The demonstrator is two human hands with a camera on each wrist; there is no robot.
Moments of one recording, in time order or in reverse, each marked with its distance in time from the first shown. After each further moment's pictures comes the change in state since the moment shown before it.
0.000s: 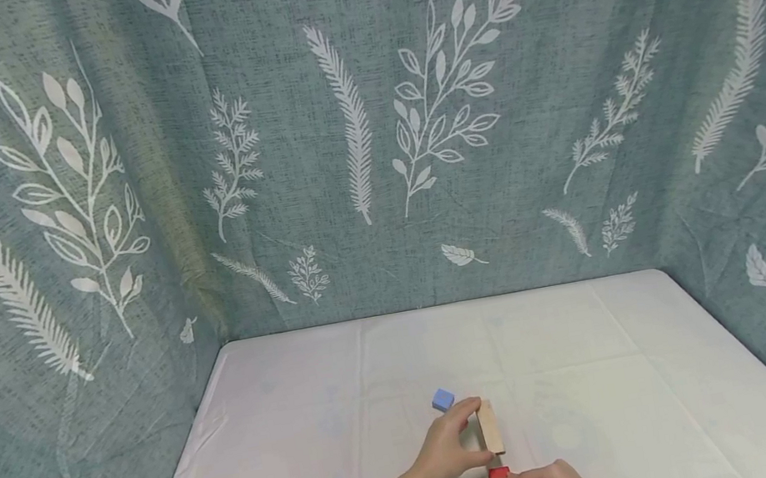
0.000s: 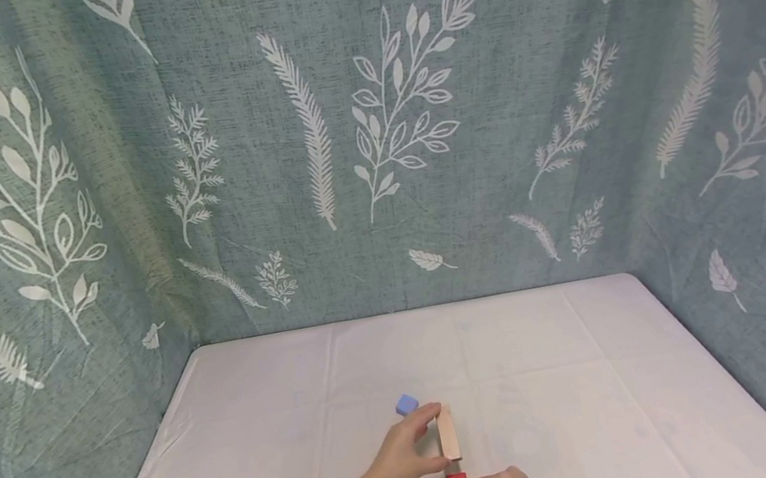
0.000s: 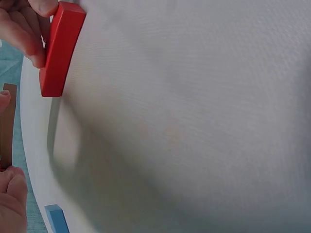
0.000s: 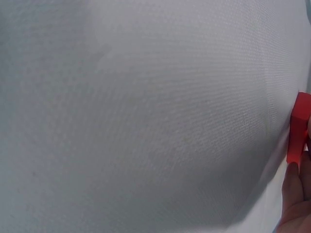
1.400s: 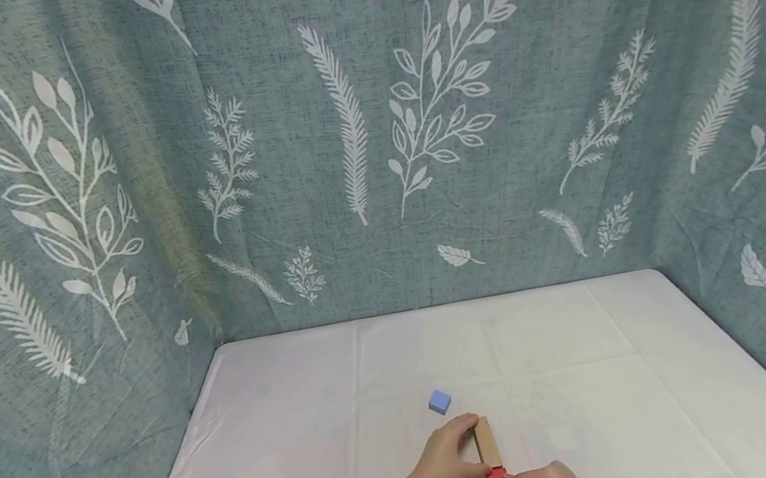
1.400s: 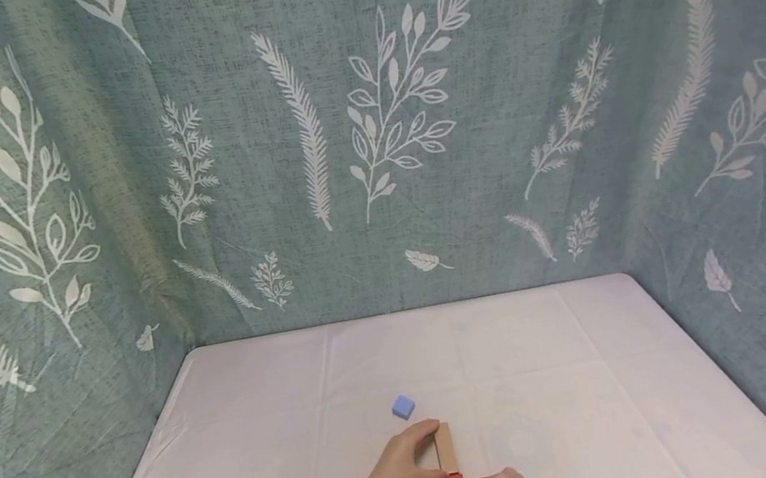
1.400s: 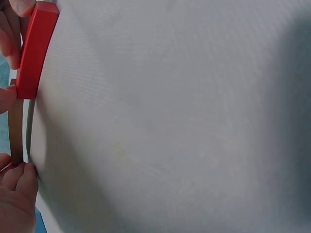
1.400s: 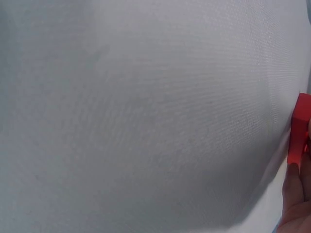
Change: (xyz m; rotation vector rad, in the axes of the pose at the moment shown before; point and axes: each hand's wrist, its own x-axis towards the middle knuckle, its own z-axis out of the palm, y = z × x) left_hand -0.004 -0.012 0.011 0.074 -0.071 -0.098; right_hand -0.001 0.001 0.001 -0.015 0.018 -0.032
